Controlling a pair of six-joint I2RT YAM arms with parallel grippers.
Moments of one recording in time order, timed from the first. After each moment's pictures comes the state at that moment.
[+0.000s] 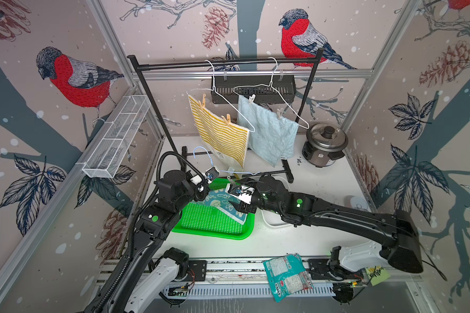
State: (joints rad) left arm -0.38 0.75 0.88 -0.50 0.07 0.73; right arm 1.16 1.40 1.11 -0.13 0.08 -0.41
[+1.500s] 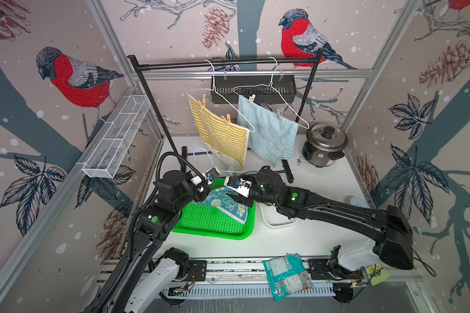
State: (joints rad) left arm -0.38 0.74 0.88 -0.50 0.10 0.73; right arm 1.09 1.45 1.13 -0.06 -0.06 -0.40
